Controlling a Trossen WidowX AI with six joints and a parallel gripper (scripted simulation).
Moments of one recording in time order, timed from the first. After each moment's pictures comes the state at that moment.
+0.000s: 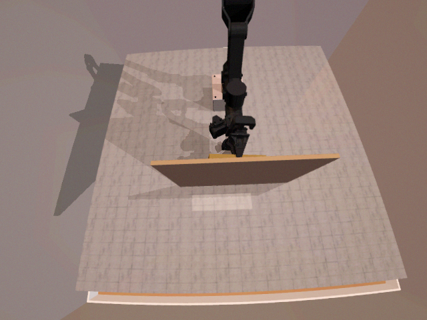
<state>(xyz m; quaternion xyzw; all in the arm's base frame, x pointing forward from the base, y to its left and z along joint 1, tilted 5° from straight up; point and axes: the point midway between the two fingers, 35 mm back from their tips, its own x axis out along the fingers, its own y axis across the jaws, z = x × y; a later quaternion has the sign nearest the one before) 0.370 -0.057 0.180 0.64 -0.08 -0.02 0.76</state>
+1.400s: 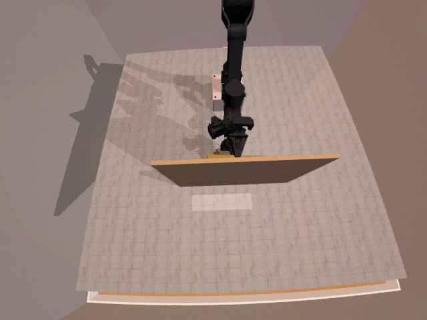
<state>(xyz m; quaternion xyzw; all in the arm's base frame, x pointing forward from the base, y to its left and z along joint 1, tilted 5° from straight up) 0.370 -0.062 0.178 0.64 -0.08 -0.02 0.76</state>
